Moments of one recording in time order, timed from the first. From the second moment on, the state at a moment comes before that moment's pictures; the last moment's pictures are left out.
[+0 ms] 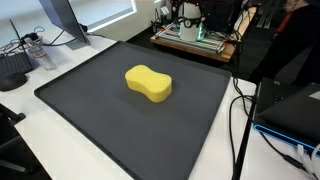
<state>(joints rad) 0.08 -0.49 0.38 -2.67 -0.17 2.37 0.36</state>
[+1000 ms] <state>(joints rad) 0.08 -0.21 0.35 -2.36 -0.21 2.34 0.21</state>
